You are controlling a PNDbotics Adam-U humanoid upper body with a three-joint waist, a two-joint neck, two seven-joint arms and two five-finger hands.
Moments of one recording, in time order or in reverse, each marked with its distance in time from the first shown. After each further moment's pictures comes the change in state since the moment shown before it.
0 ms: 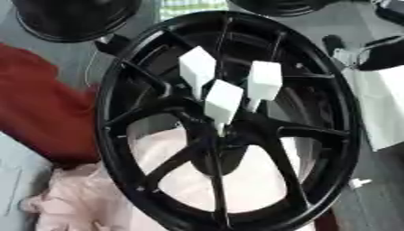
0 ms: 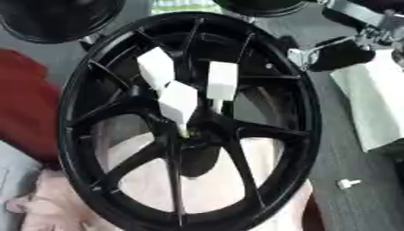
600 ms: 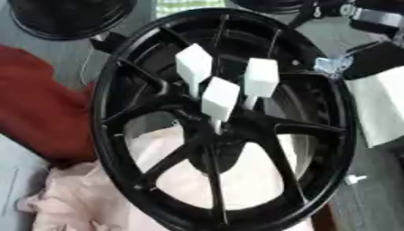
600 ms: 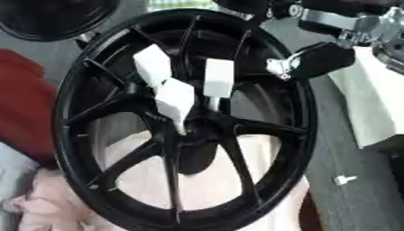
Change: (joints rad) left arm -0.002 0.005 -0.006 0.000 0.004 0.007 -0.011; right arm -0.110 -0.005 0.112 0.000 -0.036 0.046 0.105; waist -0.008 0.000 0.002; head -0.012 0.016
